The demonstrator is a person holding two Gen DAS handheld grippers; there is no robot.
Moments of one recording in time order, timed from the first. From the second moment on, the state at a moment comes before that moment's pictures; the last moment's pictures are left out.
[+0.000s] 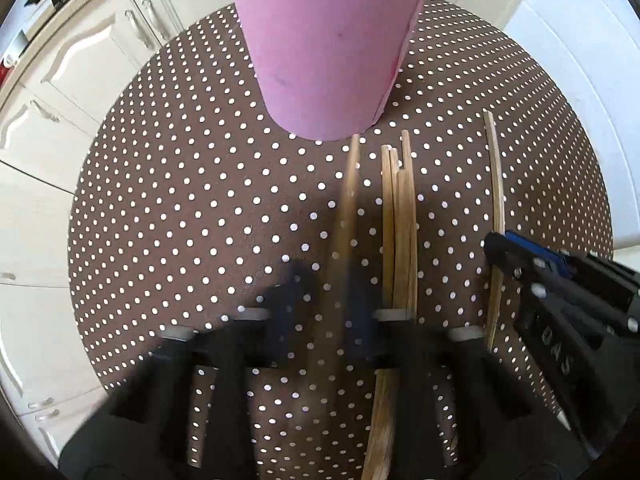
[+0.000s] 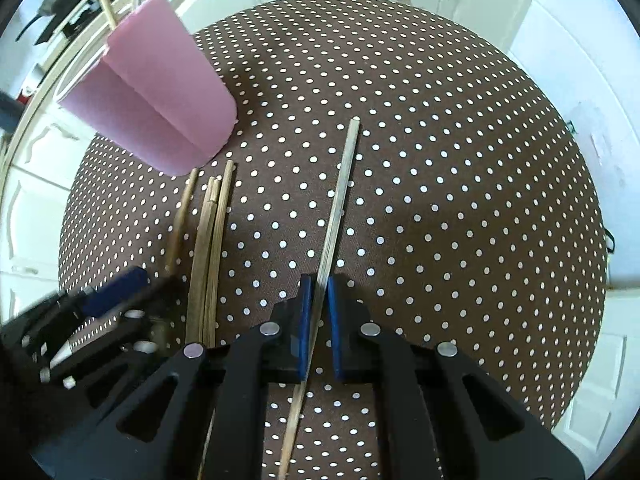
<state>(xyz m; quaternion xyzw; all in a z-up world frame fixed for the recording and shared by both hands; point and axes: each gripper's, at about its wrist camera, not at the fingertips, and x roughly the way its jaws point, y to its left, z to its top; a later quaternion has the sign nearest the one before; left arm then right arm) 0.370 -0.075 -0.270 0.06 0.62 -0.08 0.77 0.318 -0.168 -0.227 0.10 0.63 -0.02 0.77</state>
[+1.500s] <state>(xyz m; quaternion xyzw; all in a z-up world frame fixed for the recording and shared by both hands) 0.206 -0.024 -0.093 0.00 0.48 -0.01 0.88 0.206 -0.207 -0.027 0.15 0.44 0.08 0.88</state>
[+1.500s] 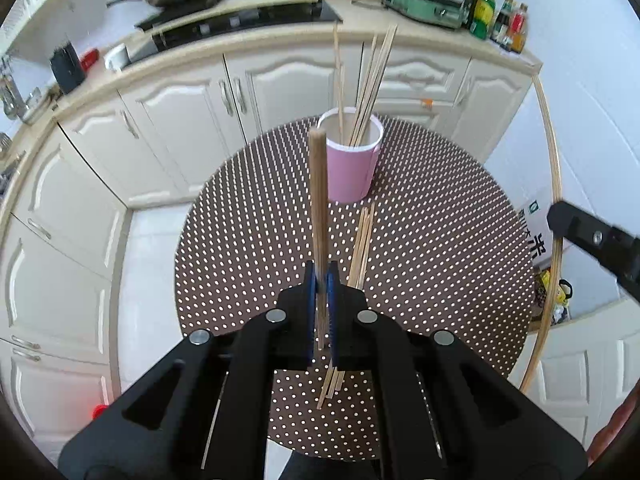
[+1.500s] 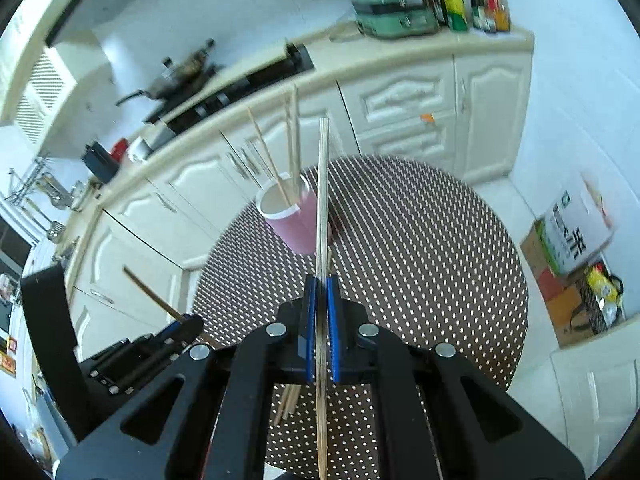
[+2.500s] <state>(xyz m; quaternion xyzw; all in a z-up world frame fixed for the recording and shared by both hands) 0.251 -0.030 0.034 0.00 0.33 -0.03 0.94 0.249 -0.211 0.099 0.14 0.22 0.11 0.96</state>
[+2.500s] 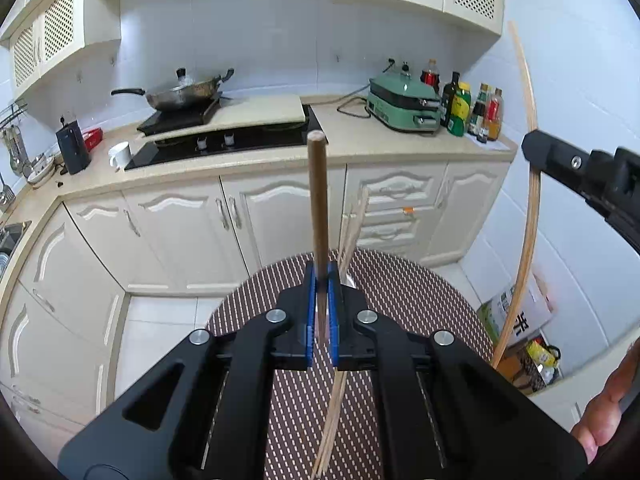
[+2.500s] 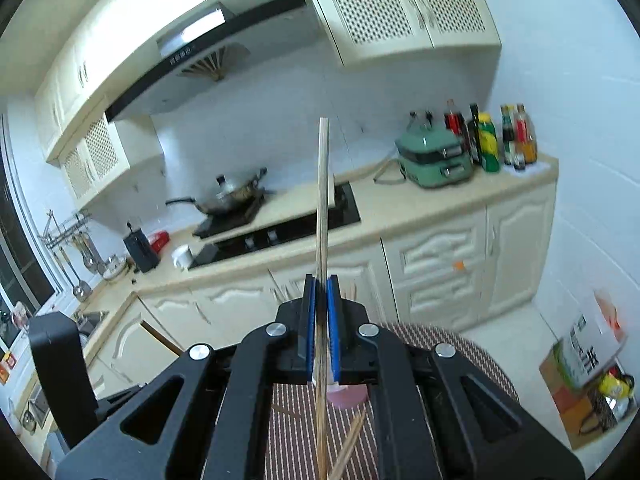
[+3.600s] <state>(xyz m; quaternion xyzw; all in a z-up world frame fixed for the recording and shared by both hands) 0.422 0.001 -0.087 -0.05 0.36 -0.05 0.93 0.409 -0.183 -0.047 0.18 0.20 0.11 0.96</state>
